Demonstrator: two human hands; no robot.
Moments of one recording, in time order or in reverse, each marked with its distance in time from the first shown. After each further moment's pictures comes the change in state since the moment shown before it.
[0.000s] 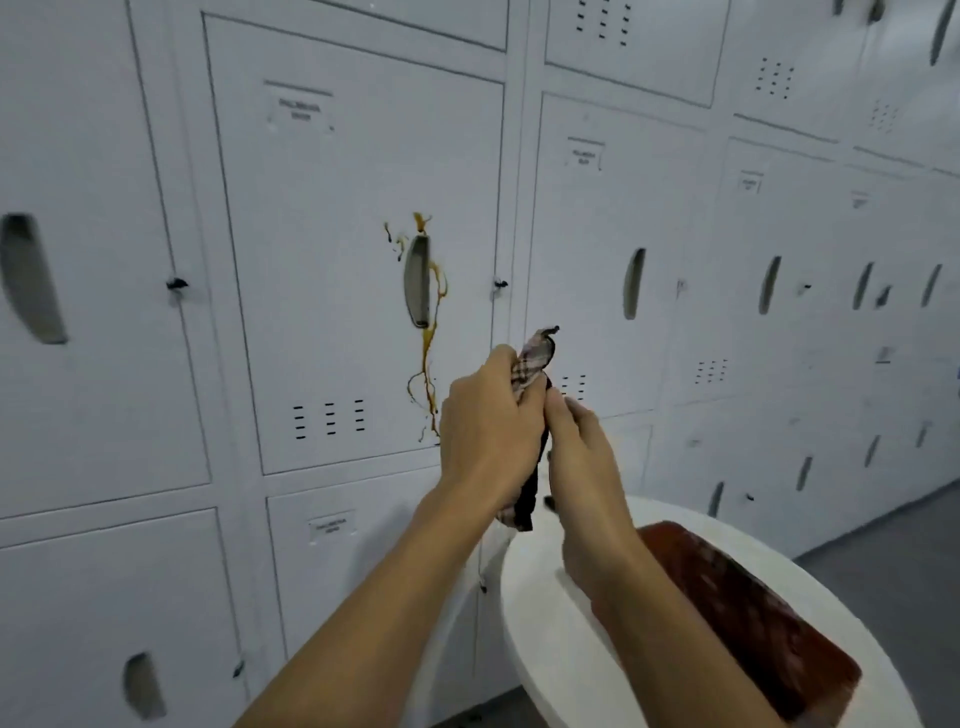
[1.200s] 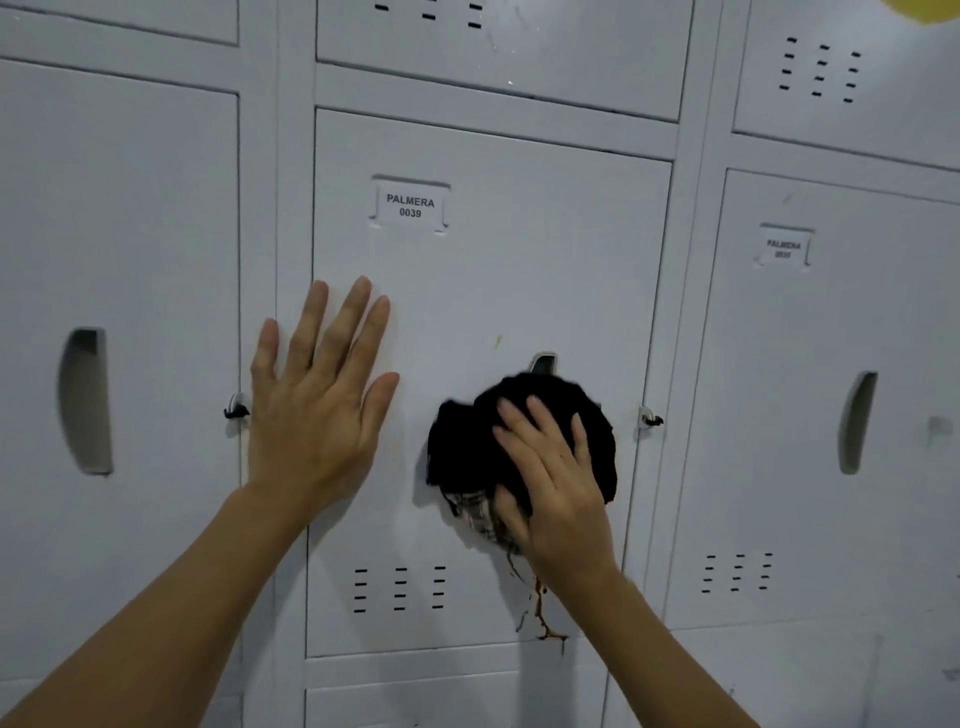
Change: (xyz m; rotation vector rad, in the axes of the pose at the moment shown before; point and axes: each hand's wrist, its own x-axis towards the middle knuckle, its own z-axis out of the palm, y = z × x) left_hand 0.183 -0.186 -0.138 1.114 0.584 0.422; right_hand 0.229 0.042 0.149 -0.566 0.011 -1.516
